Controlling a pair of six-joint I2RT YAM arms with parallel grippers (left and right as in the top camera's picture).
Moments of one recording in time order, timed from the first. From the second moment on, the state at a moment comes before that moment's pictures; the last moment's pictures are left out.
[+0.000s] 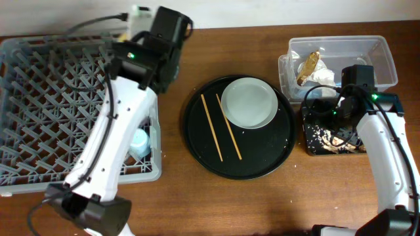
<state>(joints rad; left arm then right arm) -0.40 1.83 2.06 -1.21 -0.95 -0.30 -0.14 1.49 1.24 -1.08 0.00 0.37</state>
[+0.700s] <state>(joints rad) -0.15 2.30 2.06 -0.85 -1.37 -0.29 -0.14 1.49 1.24 -1.08 0.00 0.37</state>
